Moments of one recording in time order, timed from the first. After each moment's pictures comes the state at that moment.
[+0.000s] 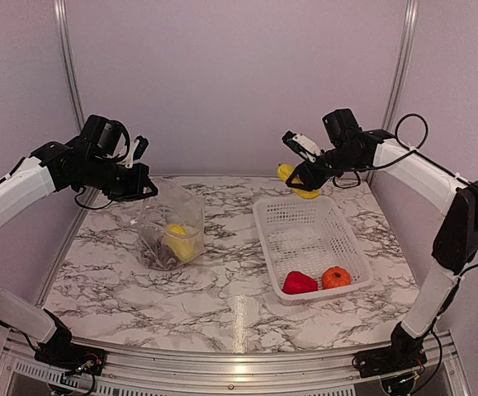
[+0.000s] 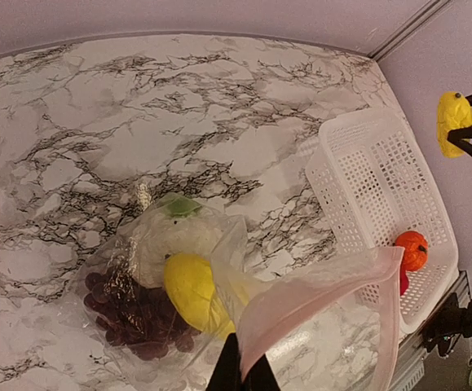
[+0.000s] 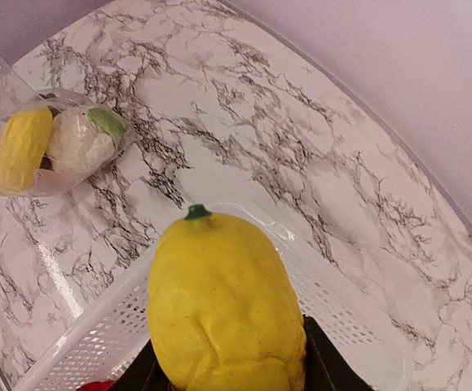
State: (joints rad) left arm -0.53 1.37 1.38 -0.77 0.16 -0.40; right arm 0.42 1.75 1.66 -0.77 -0.33 -0.35
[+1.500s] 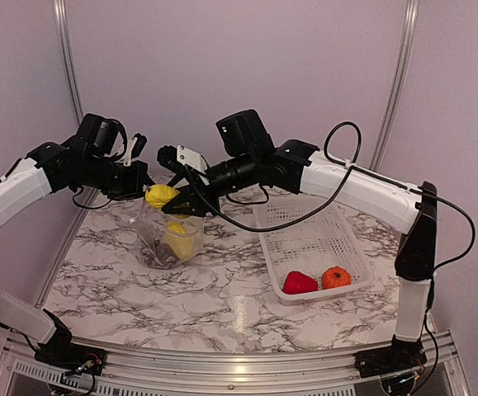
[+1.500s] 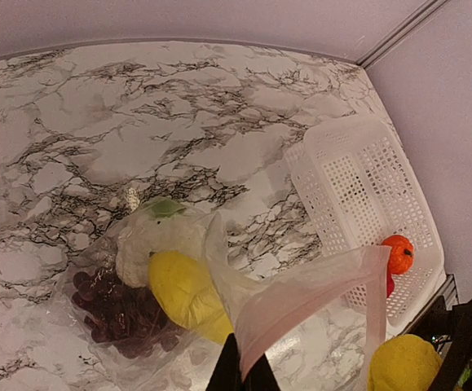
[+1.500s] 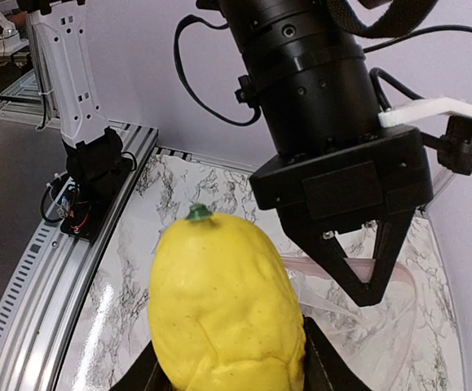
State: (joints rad) left arm -0.53 1.35 1.38 -0.75 0.18 -0.43; right arm 0.98 1.98 2.00 -0.48 -0.62 -0.48
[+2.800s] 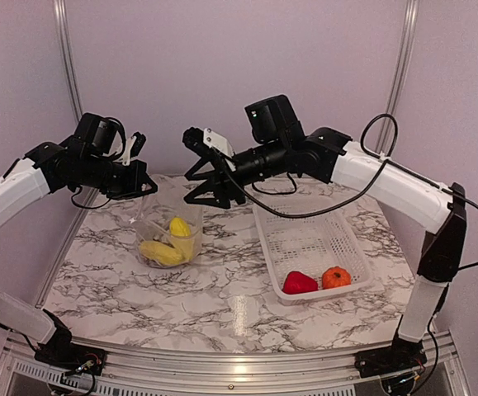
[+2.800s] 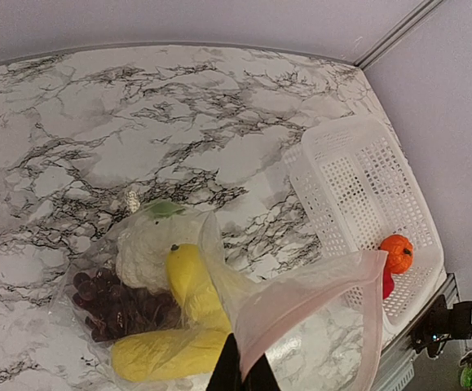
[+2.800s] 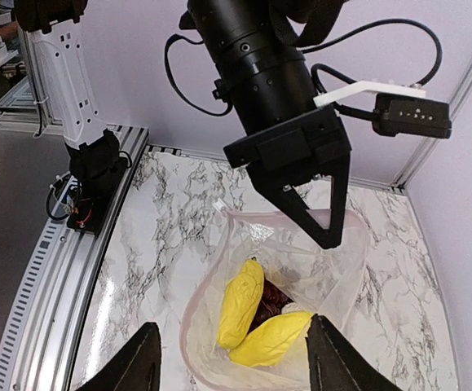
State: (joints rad) left arm -0.53 1.34 1.38 -0.75 0.17 -0.42; right arm 0.94 1.87 1.92 -0.54 -0.59 -0.45
